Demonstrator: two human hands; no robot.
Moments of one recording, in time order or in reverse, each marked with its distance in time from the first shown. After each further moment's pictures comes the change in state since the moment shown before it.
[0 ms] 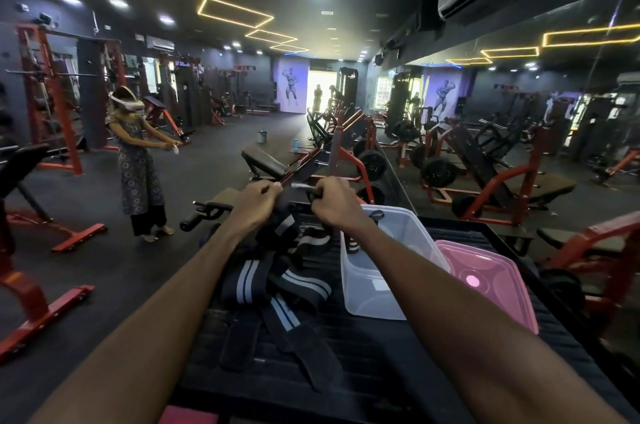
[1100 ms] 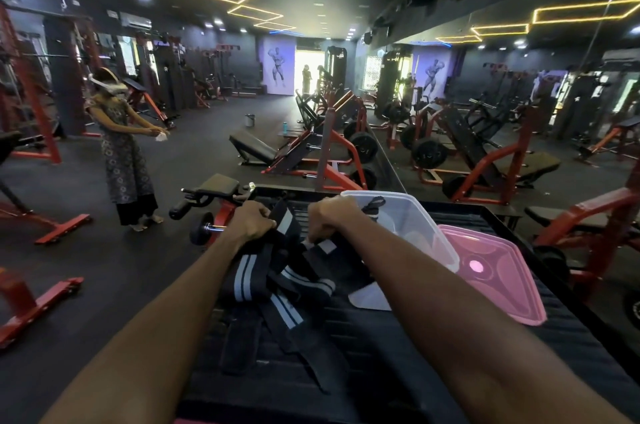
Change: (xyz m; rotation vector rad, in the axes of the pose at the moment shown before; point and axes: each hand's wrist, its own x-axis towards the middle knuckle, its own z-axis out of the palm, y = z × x) left_hand 0.021 -0.070 0.026 0.288 -0.213 -0.239; right_hand 0.009 -0.009 0.020 -0.699 -0.643 0.038
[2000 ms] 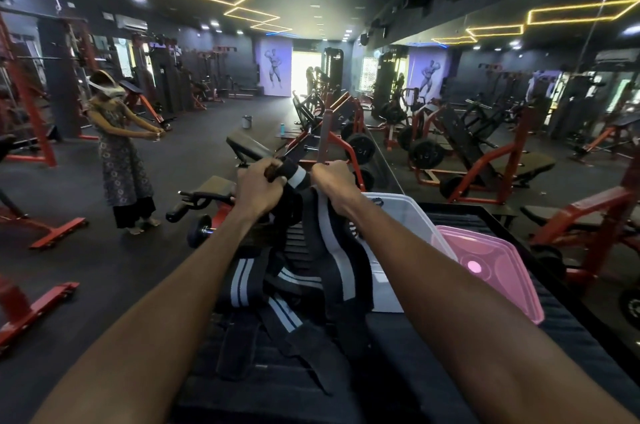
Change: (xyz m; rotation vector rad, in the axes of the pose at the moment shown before) left_hand -0.002 0.059 -0.023 -0.119 0.342 0.227; right_hand 0.028 0.012 -0.016 1.439 0.532 0.257
